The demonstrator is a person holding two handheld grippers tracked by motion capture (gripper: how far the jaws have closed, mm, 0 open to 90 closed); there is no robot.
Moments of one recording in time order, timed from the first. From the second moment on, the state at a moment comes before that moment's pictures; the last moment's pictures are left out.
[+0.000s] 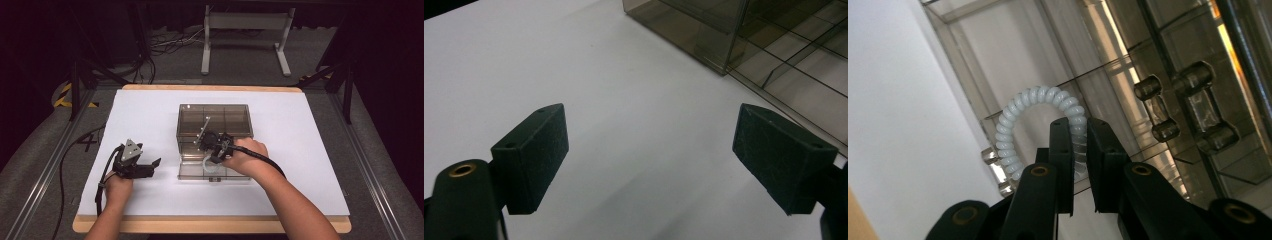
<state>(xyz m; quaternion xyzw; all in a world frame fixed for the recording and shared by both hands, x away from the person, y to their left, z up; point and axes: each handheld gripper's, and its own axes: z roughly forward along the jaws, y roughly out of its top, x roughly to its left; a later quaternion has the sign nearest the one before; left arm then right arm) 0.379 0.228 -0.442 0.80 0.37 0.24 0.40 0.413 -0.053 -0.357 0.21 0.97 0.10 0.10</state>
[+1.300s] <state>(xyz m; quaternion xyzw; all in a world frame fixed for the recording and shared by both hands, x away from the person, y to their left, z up) 0.379 0.228 -0.442 0.80 0.37 0.24 0.40 0.422 -0.057 -0.391 0.23 0.97 0.08 0.09</state>
